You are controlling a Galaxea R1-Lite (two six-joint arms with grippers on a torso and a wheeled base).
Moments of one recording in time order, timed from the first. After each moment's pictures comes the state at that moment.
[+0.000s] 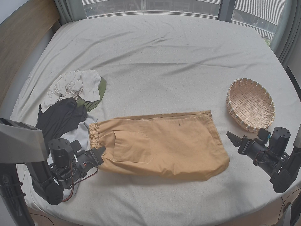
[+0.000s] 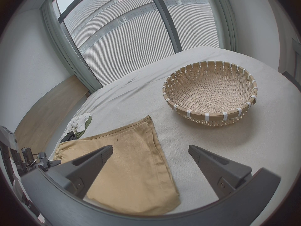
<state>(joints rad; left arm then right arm) -0.30 2.12 -0.28 -1.54 -0.05 -0.57 0.20 1.93 -0.18 -1.54 0.01 0.39</state>
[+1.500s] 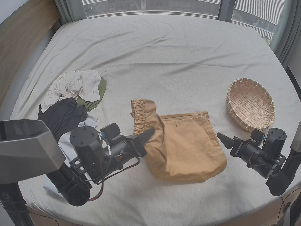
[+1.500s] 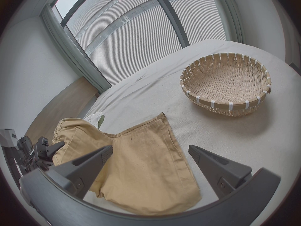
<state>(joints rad) -0.65 2.12 -0.60 -1.54 -0.15 -0.61 0.31 1.93 -0.21 -1.54 0.01 0.46</state>
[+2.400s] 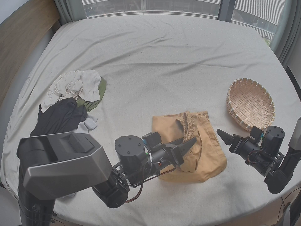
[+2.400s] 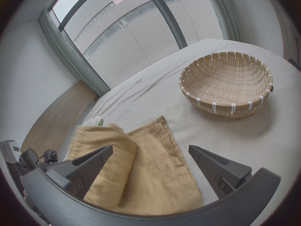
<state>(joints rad) -0.77 2.35 -0.87 -1.53 -0.19 -0.62 0.30 1.95 -0.24 -1.54 0.00 0.48</state>
